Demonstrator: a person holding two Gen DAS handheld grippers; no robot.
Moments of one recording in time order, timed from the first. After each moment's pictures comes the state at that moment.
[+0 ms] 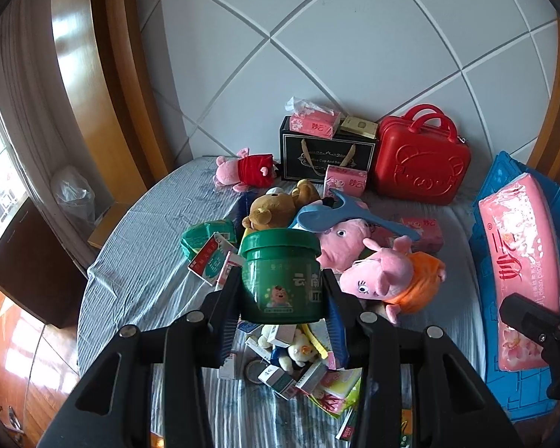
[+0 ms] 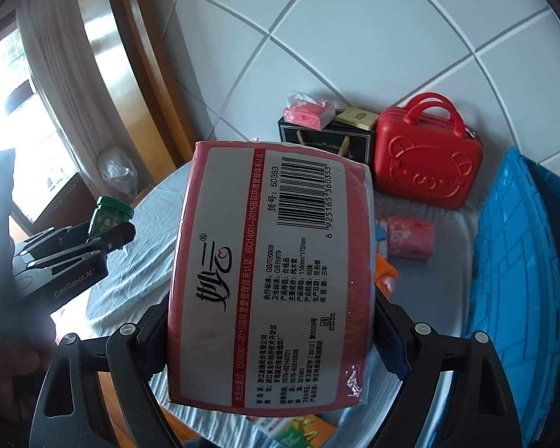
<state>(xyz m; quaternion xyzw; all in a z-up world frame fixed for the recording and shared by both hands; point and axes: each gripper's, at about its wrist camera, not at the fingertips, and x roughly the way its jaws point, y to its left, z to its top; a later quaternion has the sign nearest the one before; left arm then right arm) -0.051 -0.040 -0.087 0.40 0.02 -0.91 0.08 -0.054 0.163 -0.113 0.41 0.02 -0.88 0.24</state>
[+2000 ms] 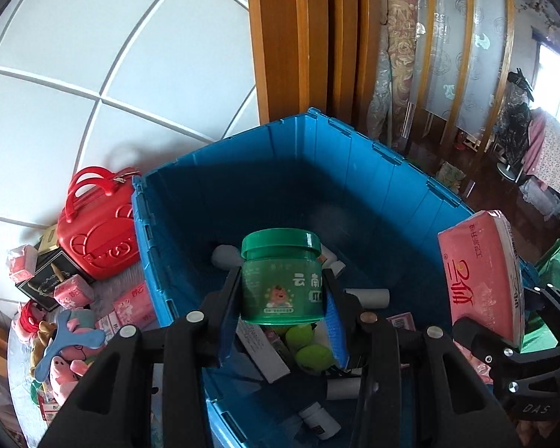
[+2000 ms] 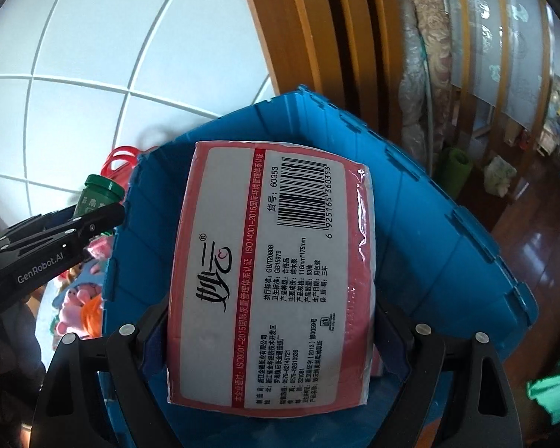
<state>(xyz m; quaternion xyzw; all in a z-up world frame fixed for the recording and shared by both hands) -0.093 0.469 -0.049 0.38 -0.15 -0.87 -0.30 0.039 0.618 -0.107 0.39 -0.18 -0.89 -0.11</state>
